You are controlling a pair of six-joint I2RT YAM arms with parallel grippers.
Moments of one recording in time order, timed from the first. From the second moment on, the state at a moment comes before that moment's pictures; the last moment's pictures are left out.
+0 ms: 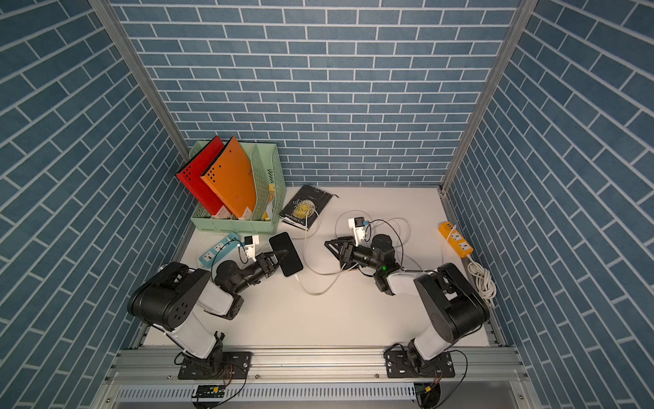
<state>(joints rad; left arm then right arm) -0.28 1.68 0.18 1.51 0.59 -1.21 0.52 1.52 0.58 0.83 -0.61 0.68</state>
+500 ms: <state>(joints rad) -0.28 1.43 0.10 1.17 0.40 -1.03 0.54 1.41 0.62 0.28 -0.17 0.33</state>
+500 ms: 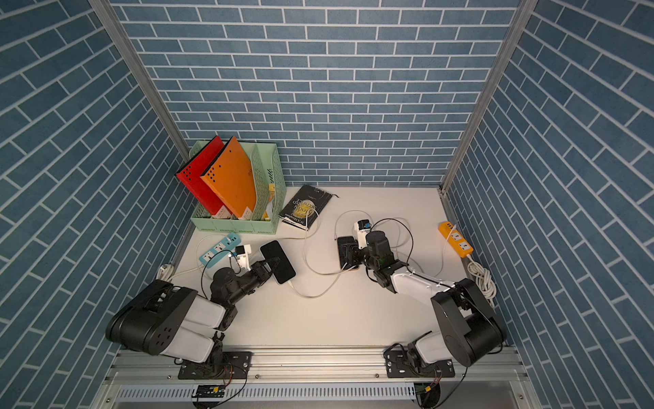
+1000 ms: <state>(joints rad) -0.28 1.34 0.20 0.64 0.21 -0.92 0.55 1.36 0.58 0.27 -0.11 0.31</state>
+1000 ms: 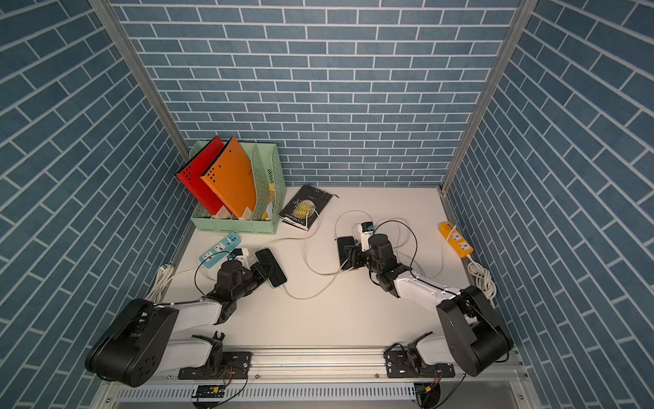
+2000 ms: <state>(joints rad) -0.29 0.94 0.28 0.13 -0.12 -0.86 0.63 1.56 0.85 -0.01 0.06 0.30</state>
